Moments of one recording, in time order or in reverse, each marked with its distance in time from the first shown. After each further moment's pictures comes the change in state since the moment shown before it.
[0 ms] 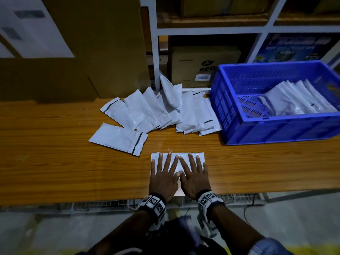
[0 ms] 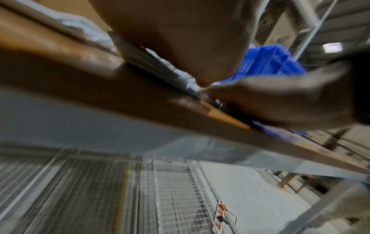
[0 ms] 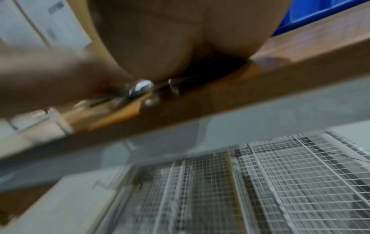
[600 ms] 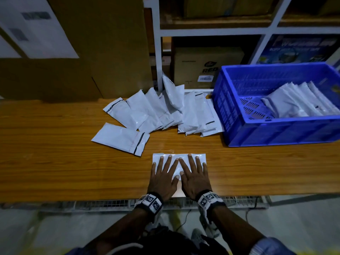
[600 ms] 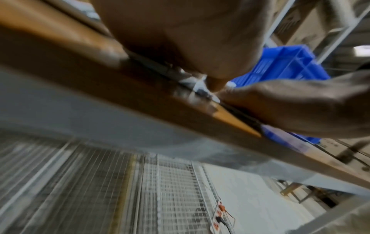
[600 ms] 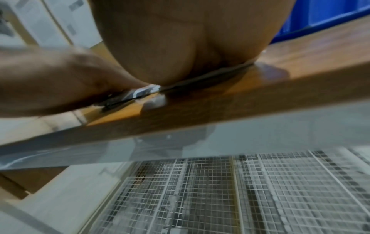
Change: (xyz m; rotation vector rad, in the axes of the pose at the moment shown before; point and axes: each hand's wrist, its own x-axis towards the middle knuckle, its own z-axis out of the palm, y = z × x) left_hand -0.002 -0.012 0.000 -0.072 -0.080 0.008; right_hand -0.002 -0.003 -0.004 -0.026 -0.014 -0.036
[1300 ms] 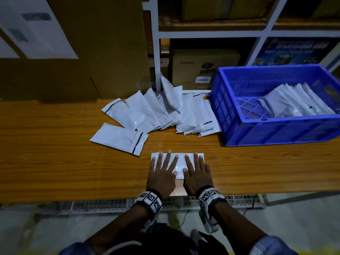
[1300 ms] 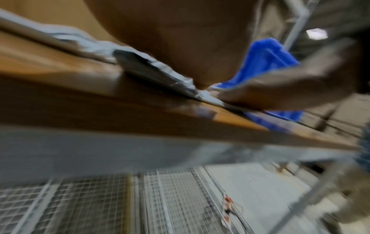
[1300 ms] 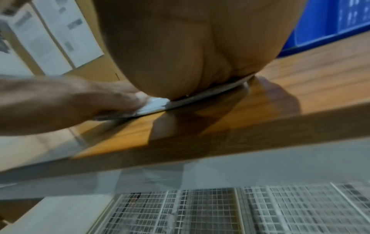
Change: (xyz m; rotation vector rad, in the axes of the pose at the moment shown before) left_hand 0.002 0.006 -0.011 0.073 0.070 0.035; right_hand 0.005 0.008 -0.010 0.044 -0.086 0.123
